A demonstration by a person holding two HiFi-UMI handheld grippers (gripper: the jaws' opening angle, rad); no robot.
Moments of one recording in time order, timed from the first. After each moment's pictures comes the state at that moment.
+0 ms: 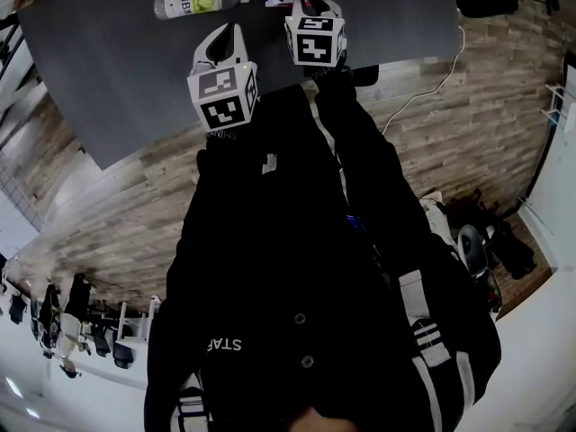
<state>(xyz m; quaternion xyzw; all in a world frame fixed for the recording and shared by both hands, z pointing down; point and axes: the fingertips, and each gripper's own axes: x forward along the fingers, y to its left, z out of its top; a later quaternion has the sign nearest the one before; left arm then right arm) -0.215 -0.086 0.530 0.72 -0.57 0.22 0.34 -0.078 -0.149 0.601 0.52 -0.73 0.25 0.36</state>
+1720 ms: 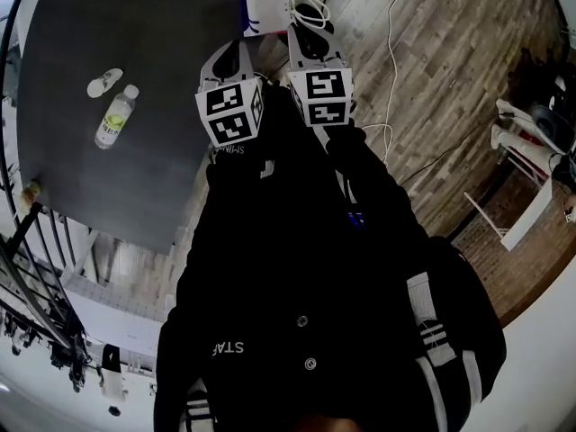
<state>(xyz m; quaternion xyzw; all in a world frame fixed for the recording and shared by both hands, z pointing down) 0.092 -0.021 0.501 0.88 -0.29 0.29 0.25 0.186 0.023 0.482 0.74 -0.59 0.26 0.20</state>
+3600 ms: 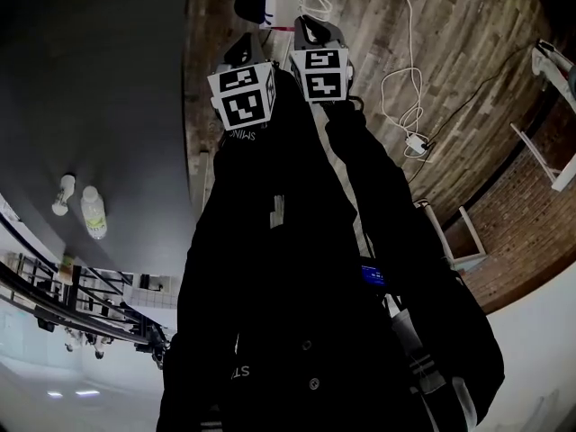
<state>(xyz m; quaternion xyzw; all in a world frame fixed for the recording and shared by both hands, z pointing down) 0.246 0.097 0.775 0.84 -0.12 0.48 0.24 0.320 0.173 0.806 0.77 -0.41 0.45 0.19</state>
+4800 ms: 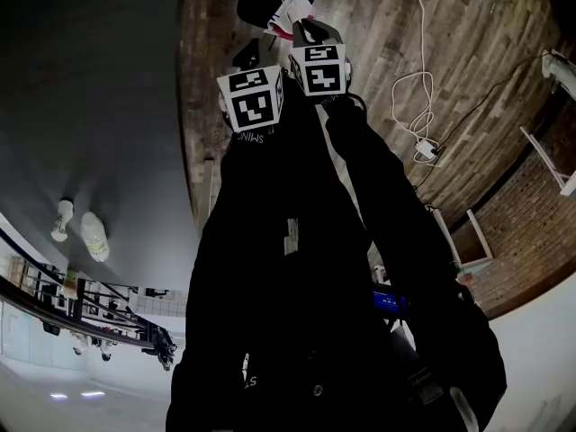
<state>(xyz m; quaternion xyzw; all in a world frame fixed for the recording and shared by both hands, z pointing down) 0.240 0.106 0.856 0.82 -0.11 0.51 0.24 0.307 0.172 0.906 0.74 -0.40 0.51 0.17</state>
